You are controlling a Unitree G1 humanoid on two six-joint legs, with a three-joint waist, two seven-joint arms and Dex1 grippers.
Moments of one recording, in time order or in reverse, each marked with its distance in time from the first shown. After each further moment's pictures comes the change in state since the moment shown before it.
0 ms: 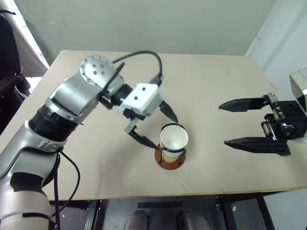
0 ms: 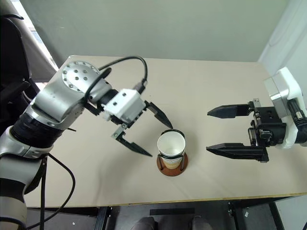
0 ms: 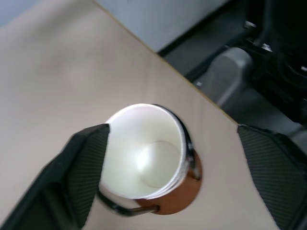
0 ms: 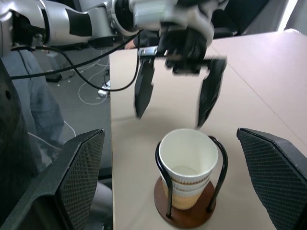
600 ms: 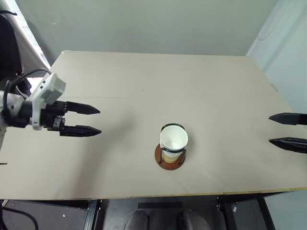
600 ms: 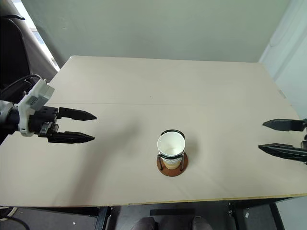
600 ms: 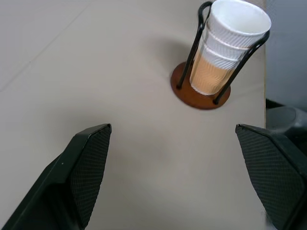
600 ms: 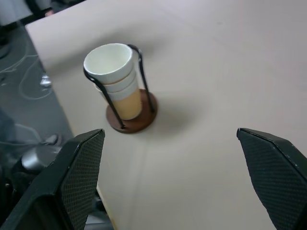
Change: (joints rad) left arm 0.645 0.354 0.626 0.104 -0.074 0.336 0.028; right arm 0.448 -0.075 -0.371 0.289 -0.335 -0.069 0.311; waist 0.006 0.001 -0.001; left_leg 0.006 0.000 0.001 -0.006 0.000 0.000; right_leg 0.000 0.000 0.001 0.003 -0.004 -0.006
